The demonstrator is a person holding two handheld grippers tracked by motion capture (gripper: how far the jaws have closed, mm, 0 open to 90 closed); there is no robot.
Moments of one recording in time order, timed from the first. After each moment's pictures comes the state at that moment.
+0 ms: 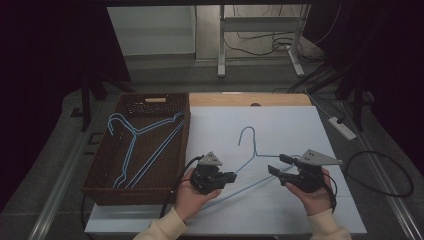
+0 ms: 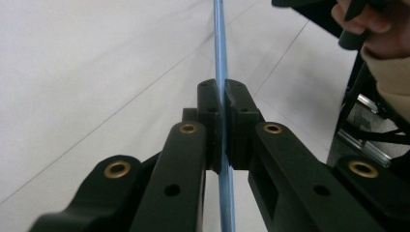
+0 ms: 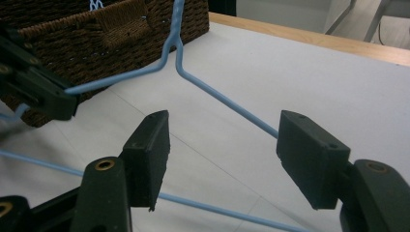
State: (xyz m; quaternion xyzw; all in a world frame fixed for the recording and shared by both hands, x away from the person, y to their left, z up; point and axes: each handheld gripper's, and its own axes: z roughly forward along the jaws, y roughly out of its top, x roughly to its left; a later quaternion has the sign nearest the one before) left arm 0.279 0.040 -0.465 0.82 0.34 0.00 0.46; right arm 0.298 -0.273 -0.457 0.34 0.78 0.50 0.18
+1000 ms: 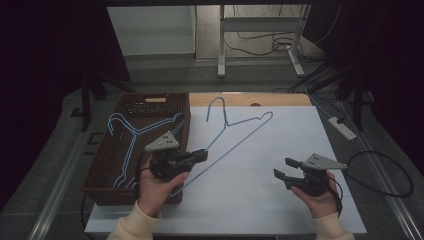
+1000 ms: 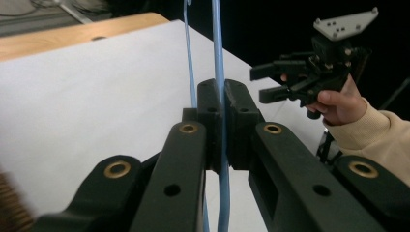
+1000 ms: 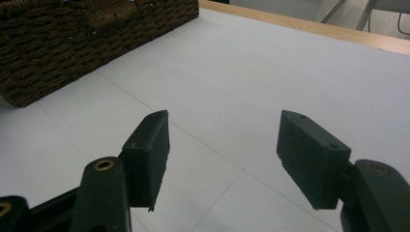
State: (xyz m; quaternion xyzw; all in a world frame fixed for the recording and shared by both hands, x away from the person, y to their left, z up) left arm 0.262 0.135 -0.387 0.75 0.36 0.06 0.55; right arm 0.294 -0.288 -0.467 0.35 0.79 0.48 0.18
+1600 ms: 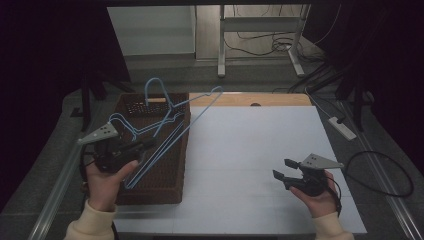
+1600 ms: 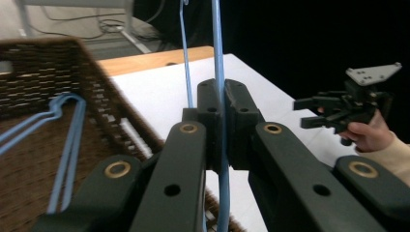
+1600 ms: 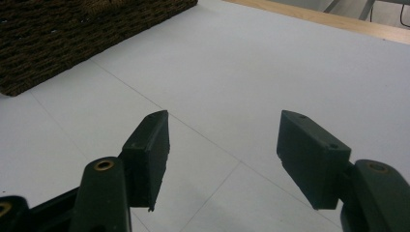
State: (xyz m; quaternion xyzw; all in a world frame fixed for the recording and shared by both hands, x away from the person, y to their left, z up) left arm 0.250 0.244 -0.368 0.70 0.43 0.12 0.56; right arm 0.297 -0.287 -0.471 0.35 0.80 0.46 0.18
